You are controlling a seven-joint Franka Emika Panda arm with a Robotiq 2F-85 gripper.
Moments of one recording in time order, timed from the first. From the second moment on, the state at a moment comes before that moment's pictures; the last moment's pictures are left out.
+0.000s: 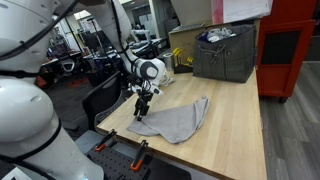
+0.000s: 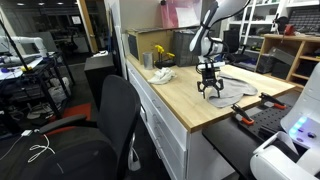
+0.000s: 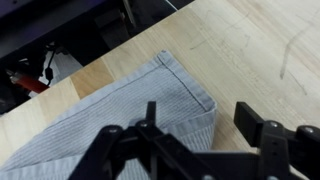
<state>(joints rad) 0.01 0.63 0.00 -2.13 0.33 2.06 0.36</state>
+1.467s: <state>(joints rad) 0.11 0.64 0.02 -1.77 0.34 1.87 0.43</state>
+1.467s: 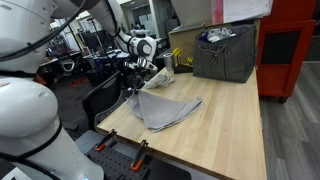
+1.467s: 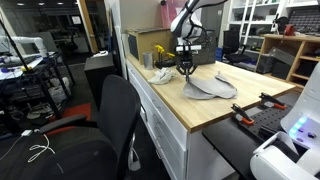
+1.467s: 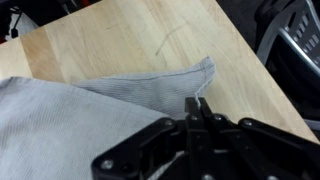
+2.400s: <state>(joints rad) 0.15 0.63 0.04 -1.64 0.14 1.84 0.25</state>
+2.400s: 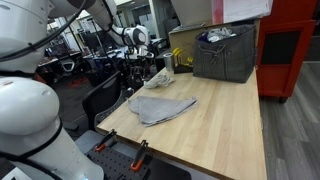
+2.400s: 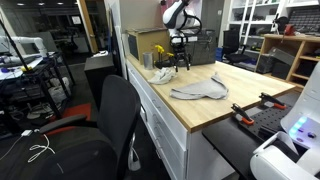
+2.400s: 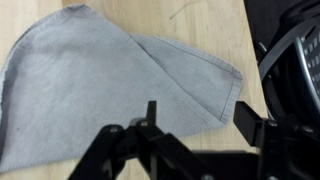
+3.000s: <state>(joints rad) 0.20 0.52 0.08 -1.82 0.06 2.02 0.17</state>
